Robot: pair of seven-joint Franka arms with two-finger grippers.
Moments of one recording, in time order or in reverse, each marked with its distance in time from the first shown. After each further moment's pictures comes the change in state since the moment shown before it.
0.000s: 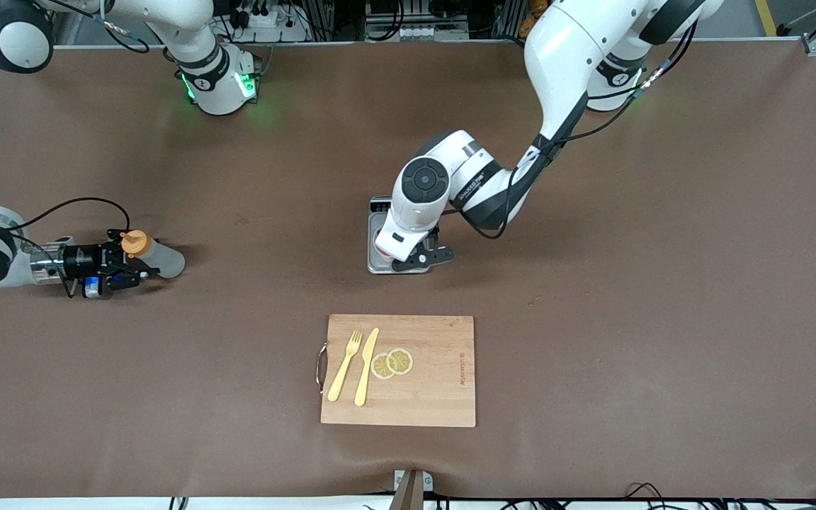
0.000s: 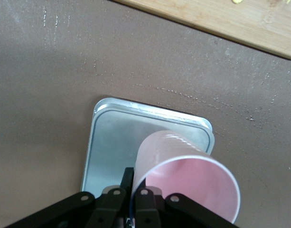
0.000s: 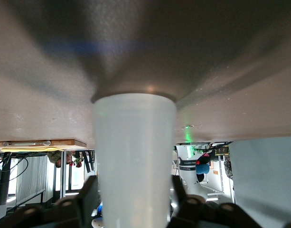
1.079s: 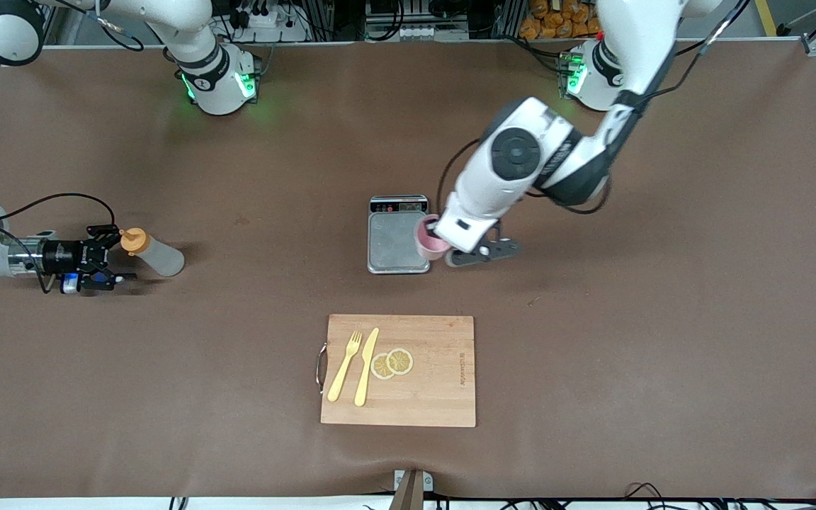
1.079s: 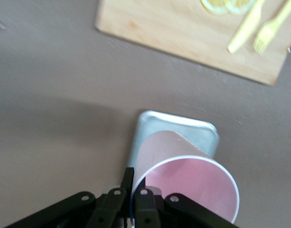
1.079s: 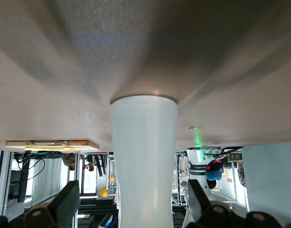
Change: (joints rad) left arm 0.176 -0.240 -0.077 -0.195 -0.073 0.004 0.108; right arm -0.048 -0.023 0.000 0.005 0.000 0.016 0.002
